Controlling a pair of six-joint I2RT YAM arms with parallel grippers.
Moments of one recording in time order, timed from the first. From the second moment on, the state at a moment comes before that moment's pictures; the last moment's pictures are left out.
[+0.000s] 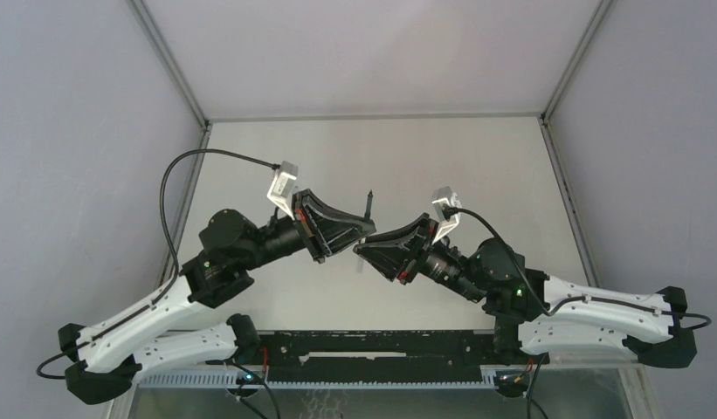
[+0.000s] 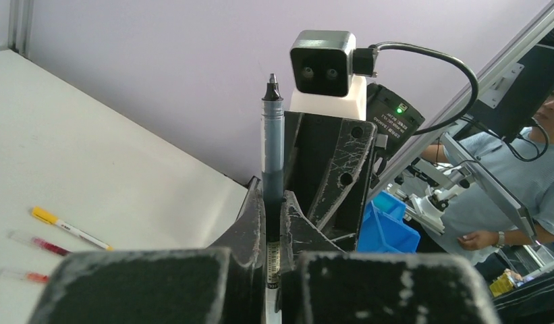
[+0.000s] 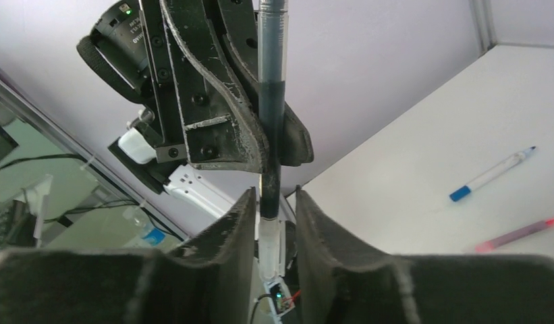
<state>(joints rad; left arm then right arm) -1.03 0.82 0.96 0.10 0.23 -0.63 1.35 0.82 0.82 0.21 0.23 0.51</state>
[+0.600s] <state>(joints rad) -1.03 0.74 0.96 0.08 0.16 -0.60 1.35 0.83 0.82 0.19 0.13 0.51</state>
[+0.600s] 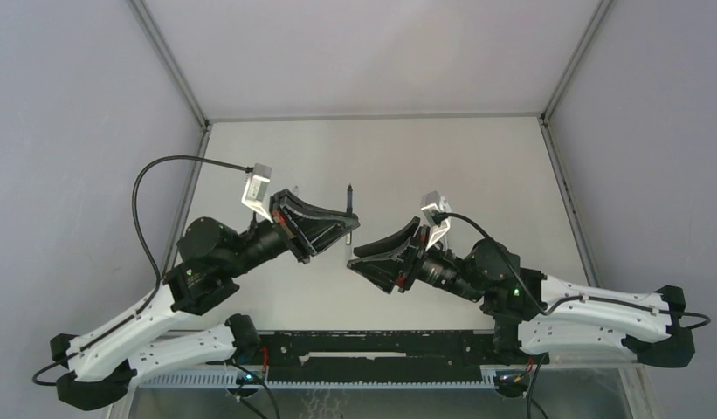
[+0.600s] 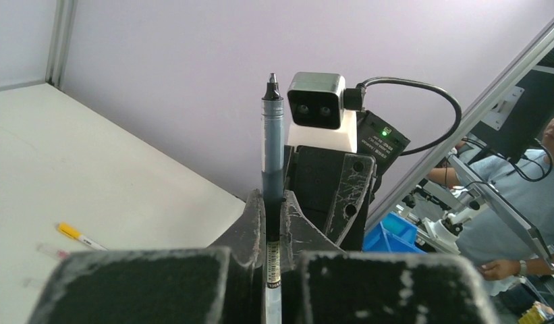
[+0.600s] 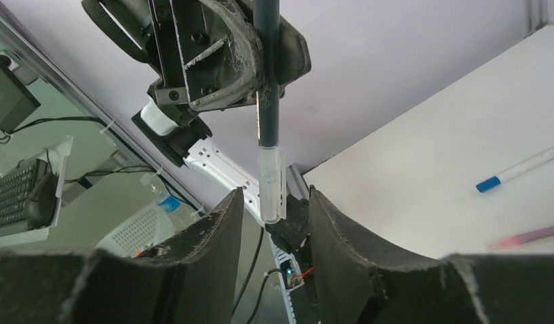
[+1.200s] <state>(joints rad) -1.27 0.85 1.20 -0.31 -0.42 -0.47 1.39 0.85 0.82 0.15 0.36 0.50</state>
